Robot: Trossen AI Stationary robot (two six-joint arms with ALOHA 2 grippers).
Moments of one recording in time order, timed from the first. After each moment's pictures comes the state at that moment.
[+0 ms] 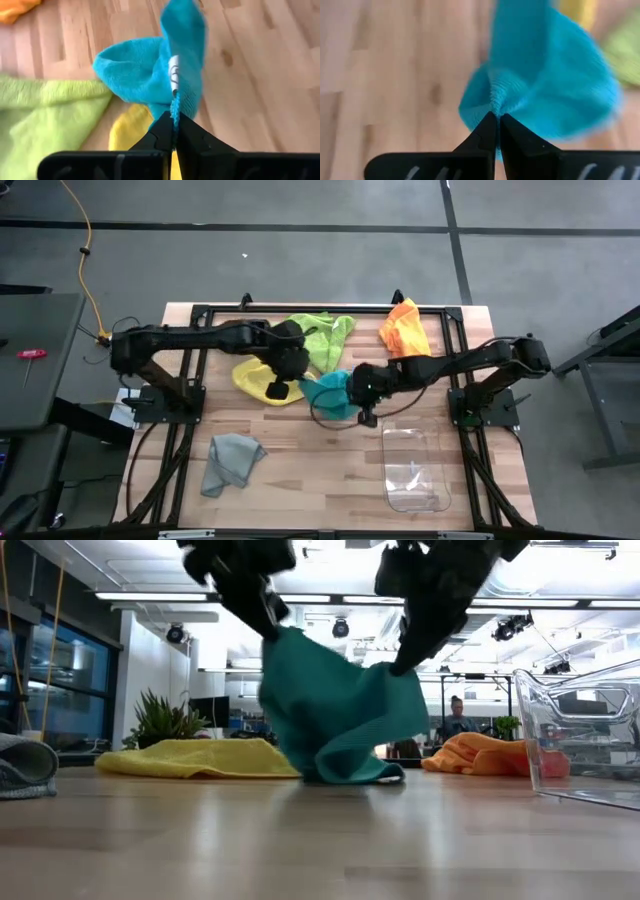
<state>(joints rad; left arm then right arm) 0.31 1.51 1.27 -0.77 0.23 0.36 0.03 1.51 1.07 -0.52 -0.02 0.16</state>
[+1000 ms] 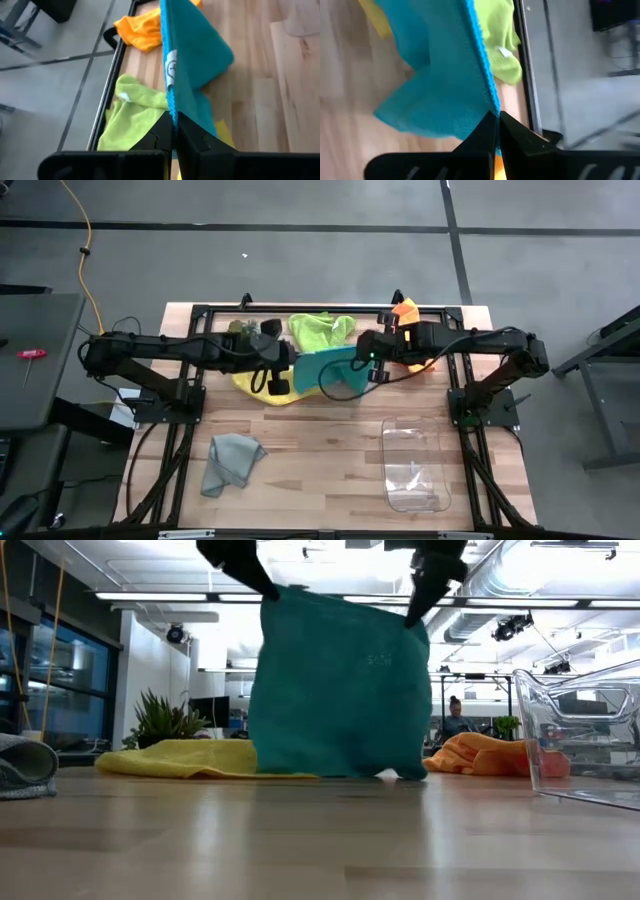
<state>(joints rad) 0.12 1.31 1.18 -0.60 -0.39 0.21 -0.07 1.52 1.48 -1.14 0.54 -0.12</state>
